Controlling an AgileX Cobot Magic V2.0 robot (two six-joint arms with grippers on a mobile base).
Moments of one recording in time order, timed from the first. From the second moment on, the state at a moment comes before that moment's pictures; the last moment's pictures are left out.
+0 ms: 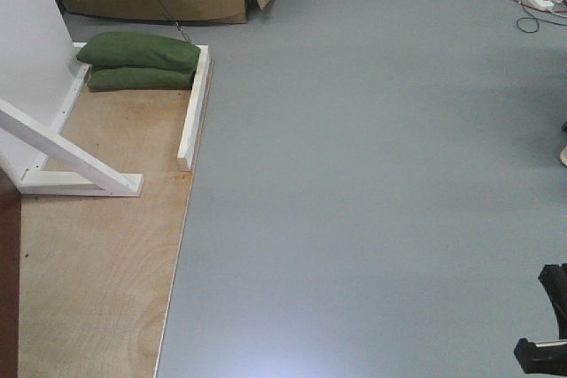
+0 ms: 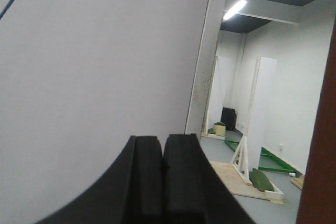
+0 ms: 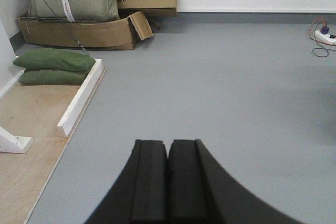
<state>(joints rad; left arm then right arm) 0.10 0.22 -0.91 -1.40 -1.28 2.07 0.05 -0.01 0.03 0.07 0.37 -0.05</state>
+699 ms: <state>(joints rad) 0.29 0.51 -1.16 -1.35 -1.28 2.07 0.05 -0.01 0.03 0.07 0.37 -0.05</state>
